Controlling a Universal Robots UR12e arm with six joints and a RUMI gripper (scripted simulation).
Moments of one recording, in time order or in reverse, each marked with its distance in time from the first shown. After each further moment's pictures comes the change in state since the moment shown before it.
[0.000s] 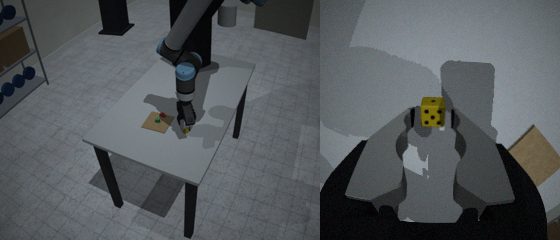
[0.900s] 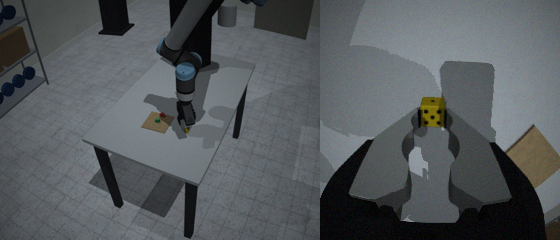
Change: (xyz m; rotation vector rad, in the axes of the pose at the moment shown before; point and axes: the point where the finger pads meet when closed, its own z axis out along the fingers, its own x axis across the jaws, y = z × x) arm 0.000 0.000 0.000 0.000 0.000 0.000
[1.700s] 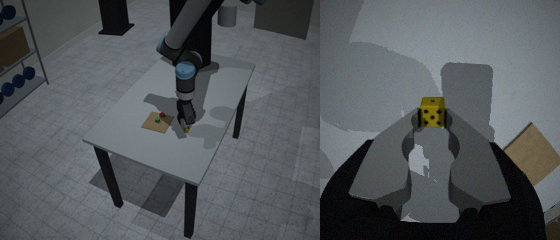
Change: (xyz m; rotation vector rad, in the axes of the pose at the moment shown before) arm 0.000 0.000 -0.006 0.000 0.000 0.000
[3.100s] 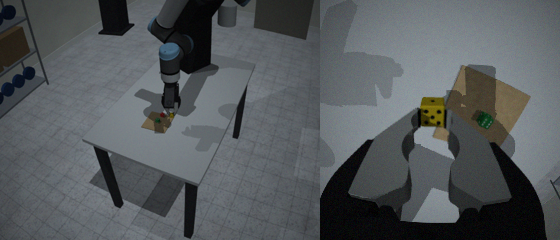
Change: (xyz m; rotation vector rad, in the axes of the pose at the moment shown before) arm 0.070 0.027 -0.095 -0.003 0.001 0.292
